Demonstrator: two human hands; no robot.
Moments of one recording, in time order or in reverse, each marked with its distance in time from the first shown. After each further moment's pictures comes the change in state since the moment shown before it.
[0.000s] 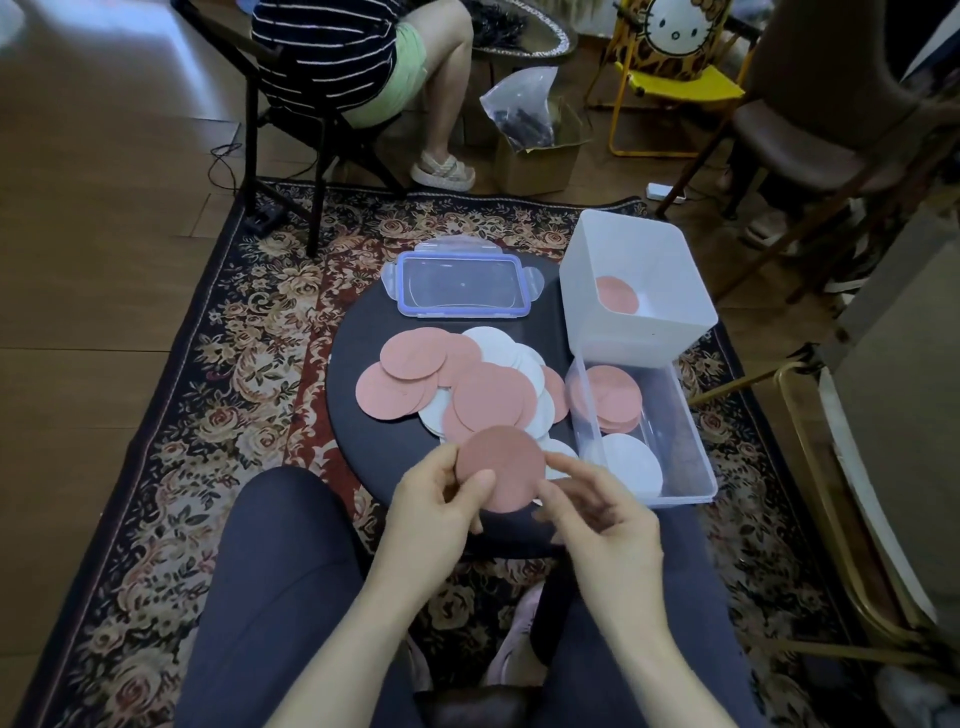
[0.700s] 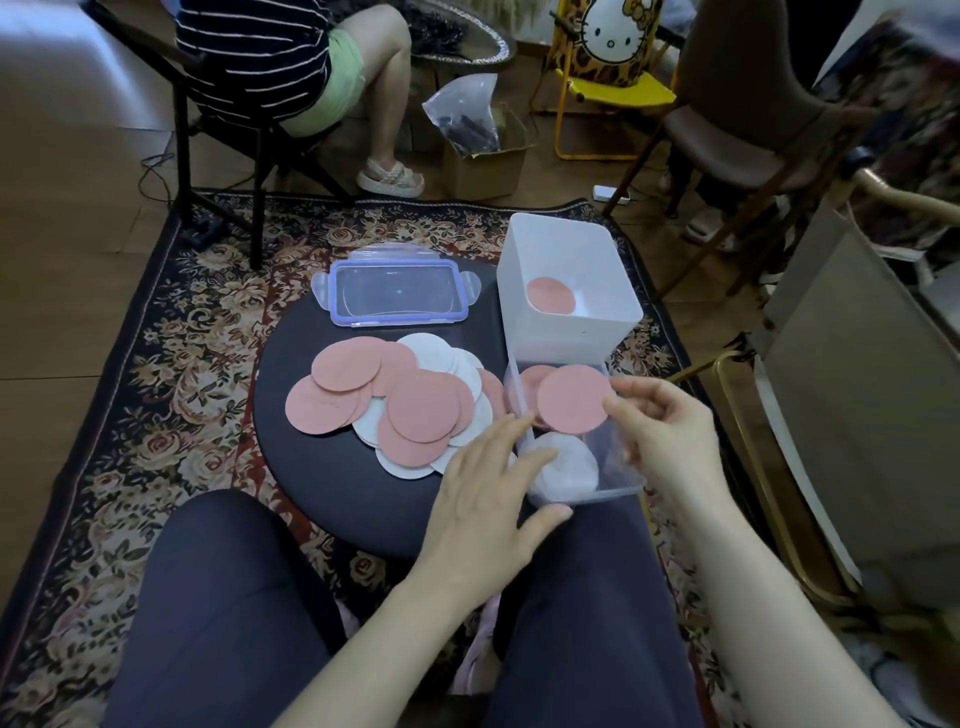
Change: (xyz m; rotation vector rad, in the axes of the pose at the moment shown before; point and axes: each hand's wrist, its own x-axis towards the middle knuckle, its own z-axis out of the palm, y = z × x) left_hand 0.017 -0.006 0.079 0.709 -0.131 0.572; right_hand 0.089 -0.028 -0.092 -0.177 0.177 0.063
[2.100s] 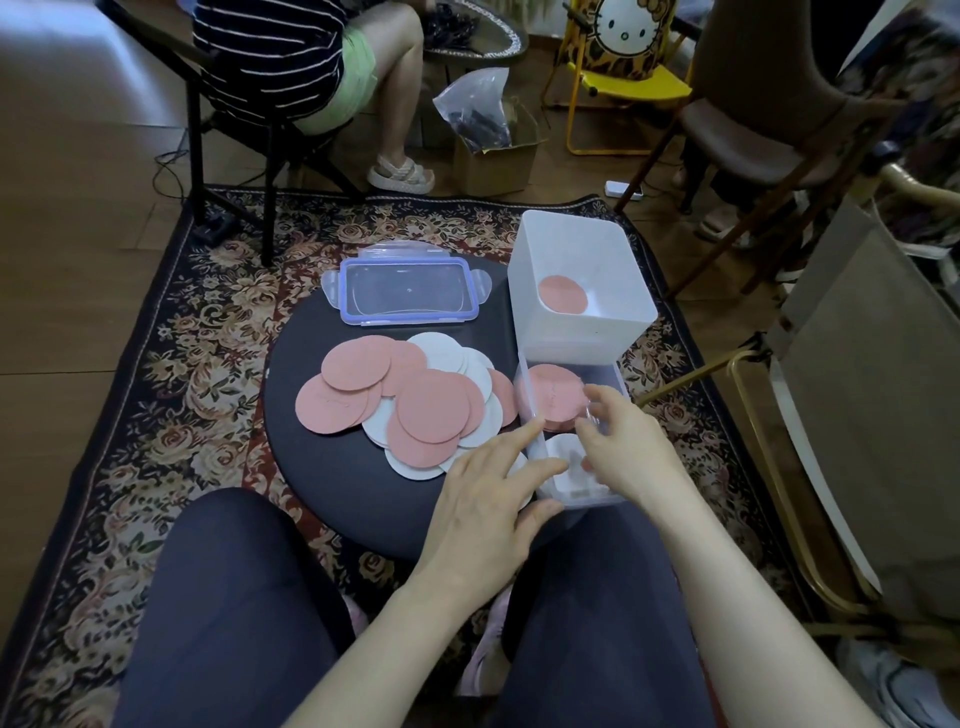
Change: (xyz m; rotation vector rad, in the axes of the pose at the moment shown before) left_hand -0.002 -0.010 0.002 -0.020 0.048 0.054; right_hand 0.006 0.009 0.030 -0.662 -0.261 -0.001
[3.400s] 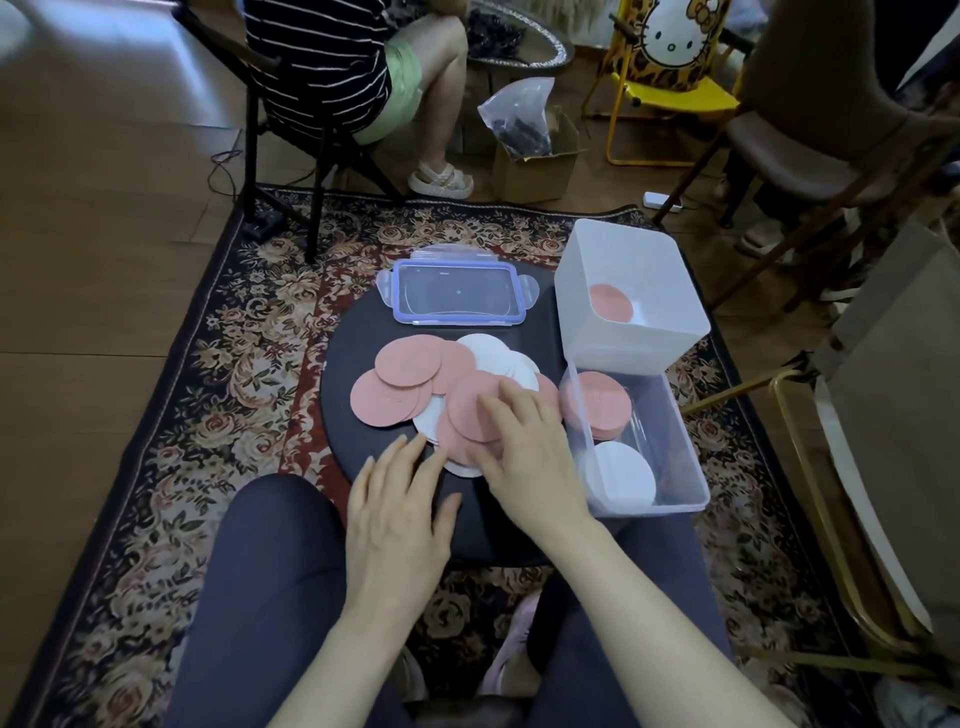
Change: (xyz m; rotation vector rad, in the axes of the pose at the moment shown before) left_hand -0.056 -0.062 -0.044 0.434 0.188 -0.311; right_hand -0.012 -0.054 0.102 -0.165 0.129 -0.564
